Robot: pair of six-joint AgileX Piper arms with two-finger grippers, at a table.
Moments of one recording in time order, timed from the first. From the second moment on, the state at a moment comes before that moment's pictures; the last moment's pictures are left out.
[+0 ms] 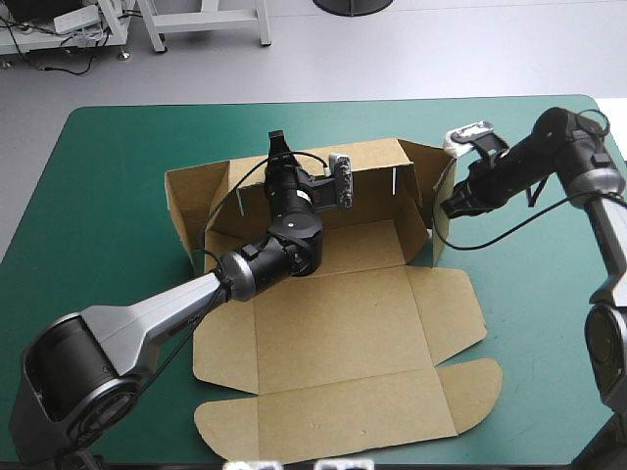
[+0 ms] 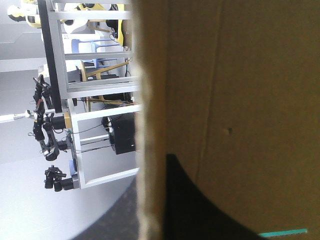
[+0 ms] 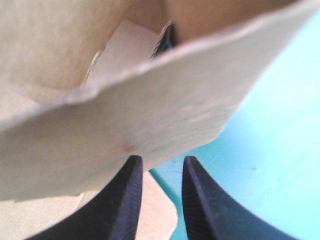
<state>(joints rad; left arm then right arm) -0.85 1.81 -1.44 1.32 0.91 -0.20 0.01 1.77 -1.62 0.44 1.23 -0.66</state>
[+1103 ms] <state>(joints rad) -0.85 1.81 -1.44 1.33 0.91 -0.20 -0.18 2.02 -1.77 0.87 1.22 -0.75</state>
